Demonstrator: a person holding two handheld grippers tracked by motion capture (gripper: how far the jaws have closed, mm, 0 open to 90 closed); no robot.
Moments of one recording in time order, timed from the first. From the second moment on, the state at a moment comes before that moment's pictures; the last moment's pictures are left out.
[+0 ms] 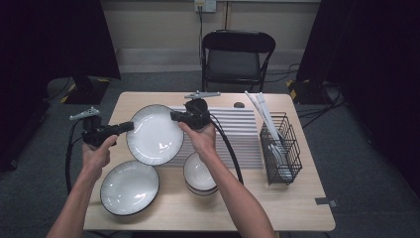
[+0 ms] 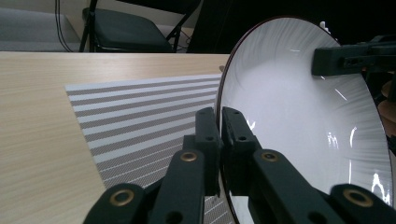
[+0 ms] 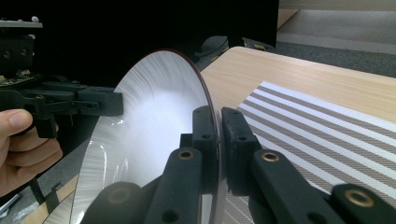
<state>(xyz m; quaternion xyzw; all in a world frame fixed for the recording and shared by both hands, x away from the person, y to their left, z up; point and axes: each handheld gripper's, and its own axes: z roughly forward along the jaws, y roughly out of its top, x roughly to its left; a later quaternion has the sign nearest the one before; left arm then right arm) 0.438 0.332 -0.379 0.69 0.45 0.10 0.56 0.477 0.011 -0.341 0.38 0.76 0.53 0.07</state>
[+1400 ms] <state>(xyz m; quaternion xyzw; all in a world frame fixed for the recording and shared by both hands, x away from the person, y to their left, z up) 0.484 0.283 -0.419 0.71 0.46 0.07 0.52 0.526 -0.042 -0.387 0.41 0.76 0.51 0.03</state>
